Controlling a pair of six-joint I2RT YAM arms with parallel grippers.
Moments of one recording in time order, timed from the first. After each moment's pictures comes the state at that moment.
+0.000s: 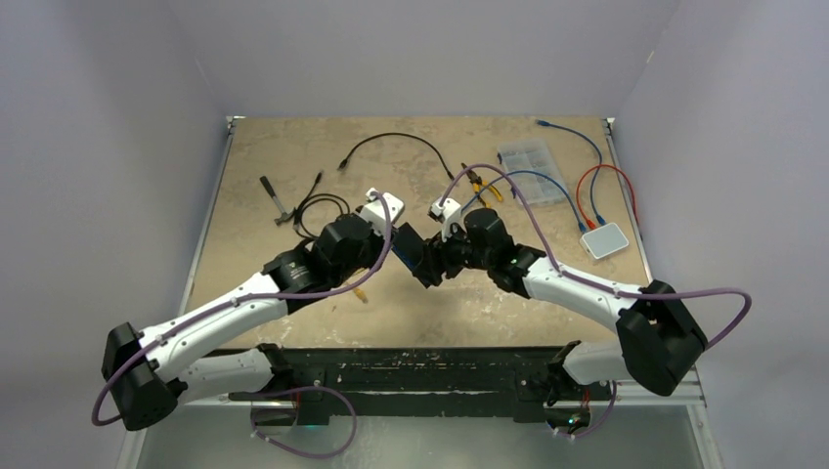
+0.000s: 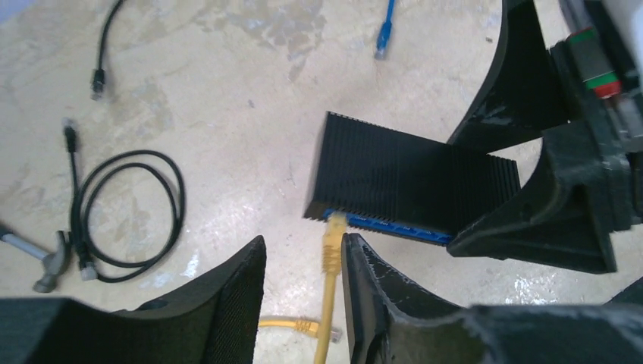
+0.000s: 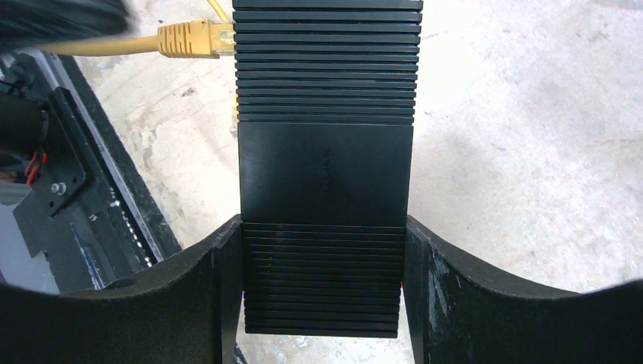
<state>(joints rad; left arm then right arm) -0.89 1.09 0.86 -0.29 -0.33 -0.05 0.73 1.33 0.73 0.08 -0.31 0.19</state>
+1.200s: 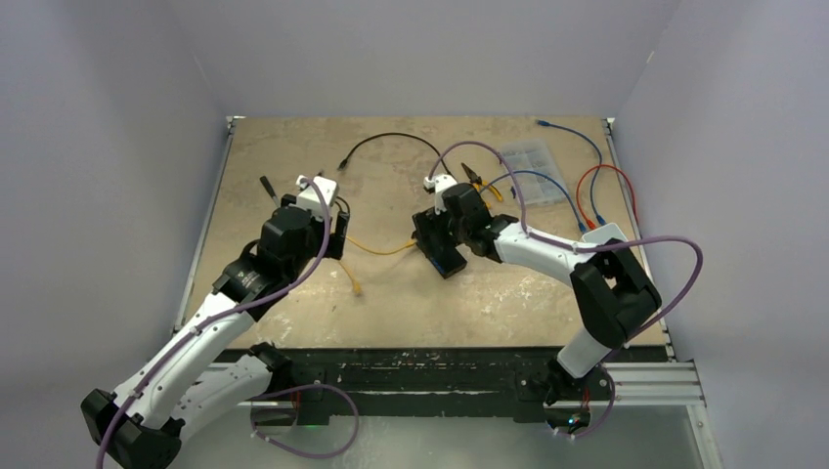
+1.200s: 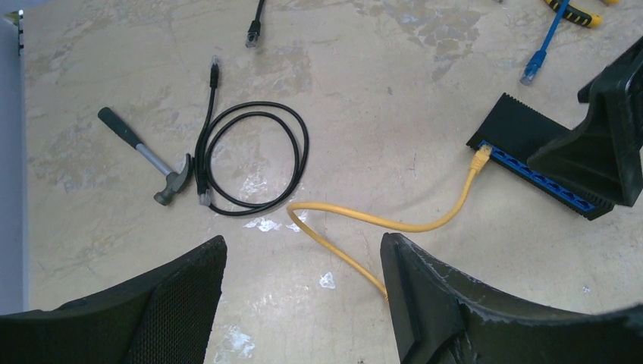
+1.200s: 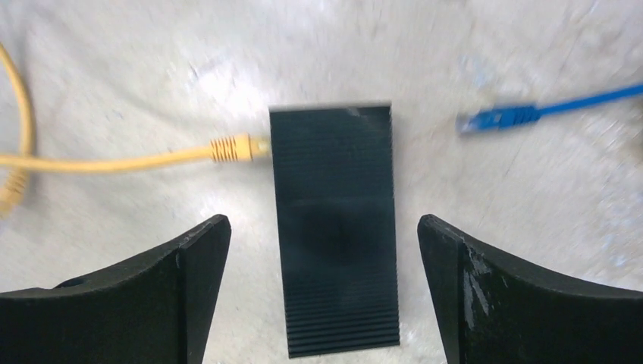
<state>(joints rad) -0.58 0.84 0.82 -0.43 -0.34 -0.04 0.67 1.63 0.97 -0.10 0.03 0.16</state>
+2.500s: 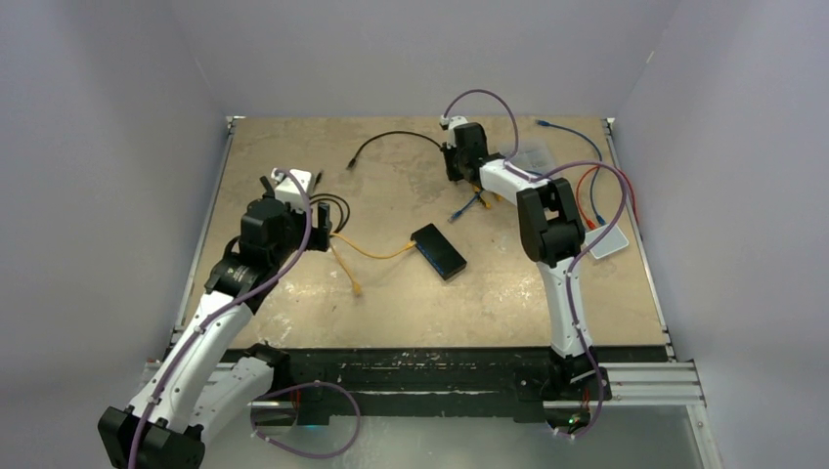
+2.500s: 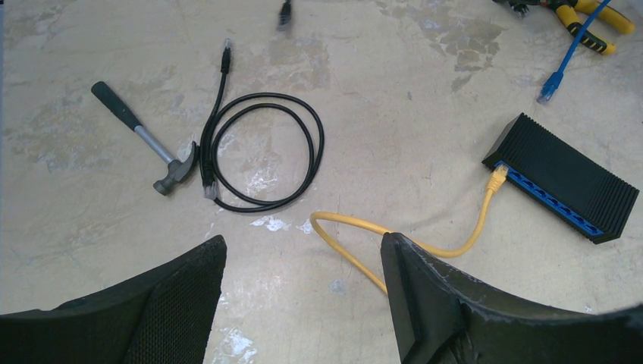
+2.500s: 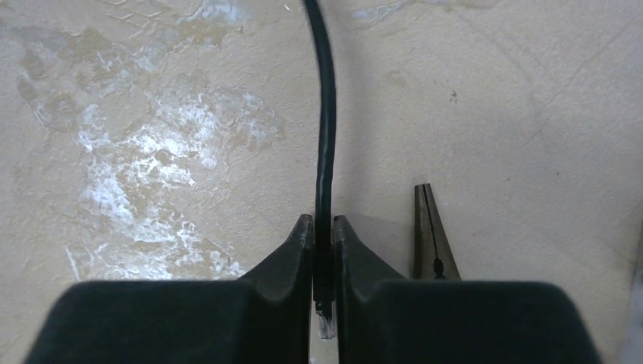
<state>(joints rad) -0.33 0.84 0.79 -0.39 -0.11 -0.05 0.37 2.35 1.79 -0.12 0.03 0.02</state>
